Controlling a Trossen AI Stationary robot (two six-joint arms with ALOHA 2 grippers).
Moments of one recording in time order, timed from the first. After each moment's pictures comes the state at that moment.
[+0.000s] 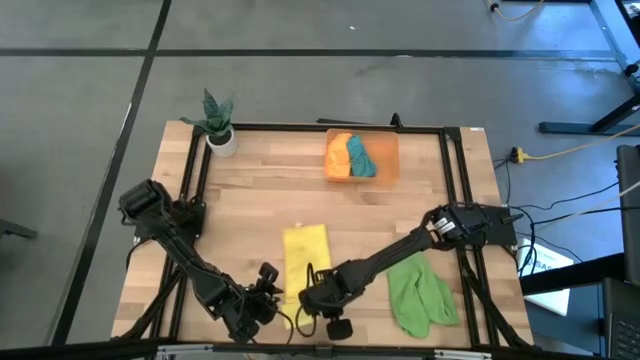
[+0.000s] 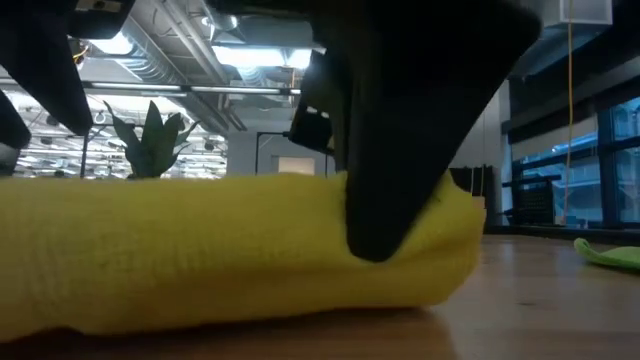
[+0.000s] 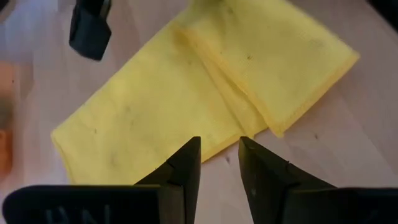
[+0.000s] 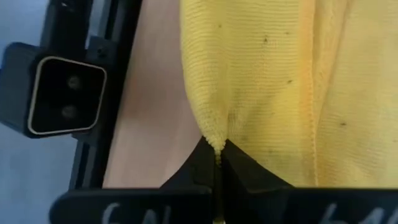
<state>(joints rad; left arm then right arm) -0.84 1.78 1.11 -0.47 -0.62 -0.20 0.47 2.32 1.87 -0.74 -0.22 0.29</state>
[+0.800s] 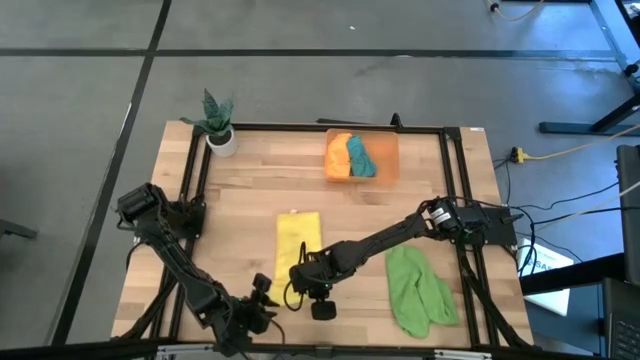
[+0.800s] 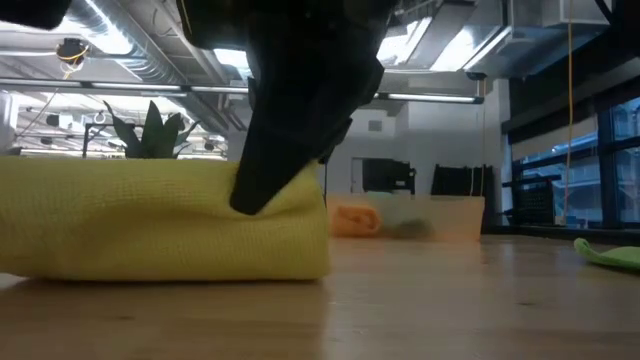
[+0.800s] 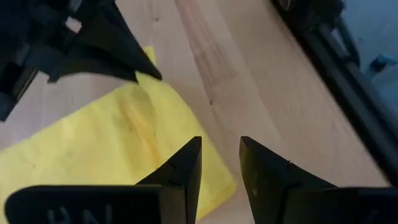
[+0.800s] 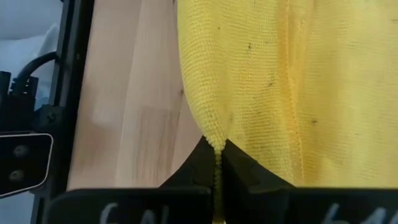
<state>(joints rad) -0.92 1.79 1.11 -0.36 -0.64 -0.36 0.37 2.31 1.87 -0.67 -0.19 0.29</state>
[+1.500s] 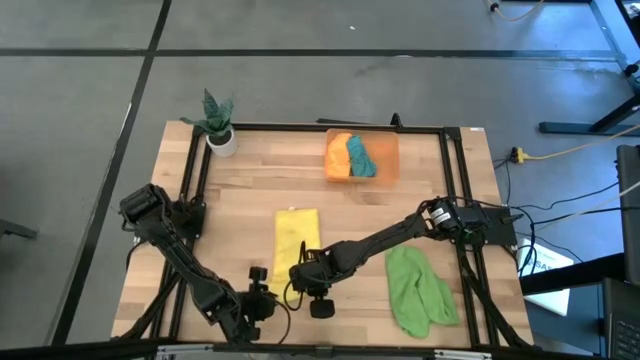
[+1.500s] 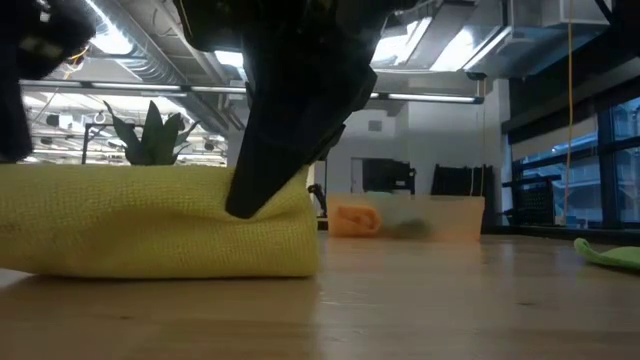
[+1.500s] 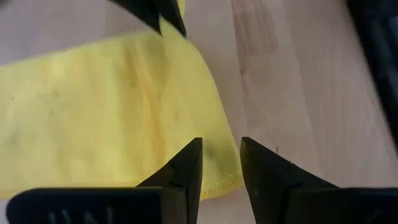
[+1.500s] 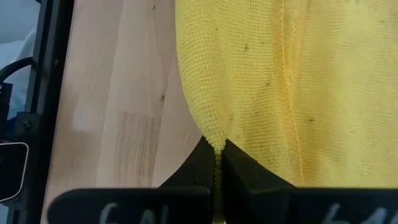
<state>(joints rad) -0.88 1.81 1.11 -0.48 -0.60 -0.67 0.36 2.31 1.87 -0.67 -0.12 0.28</state>
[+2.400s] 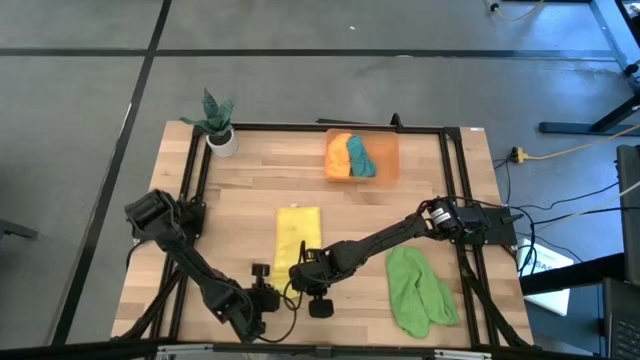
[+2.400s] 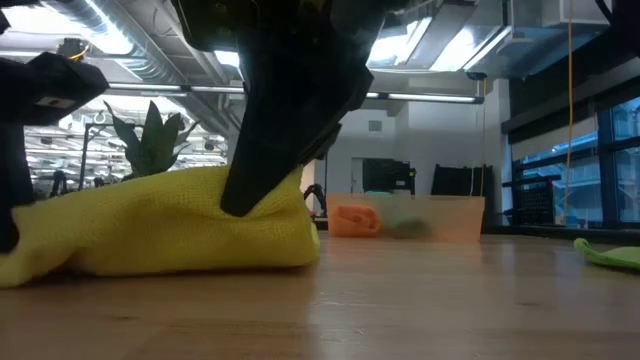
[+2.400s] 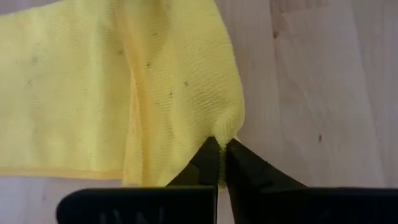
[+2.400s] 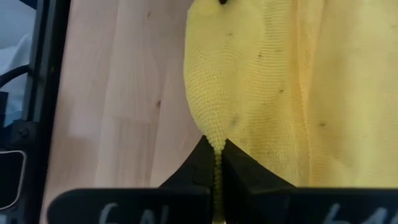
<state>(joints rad) -0.83 1.89 1.11 -0.50 -0.56 -0.71 0.36 2.31 1.87 -0.66 -0.10 0.30</state>
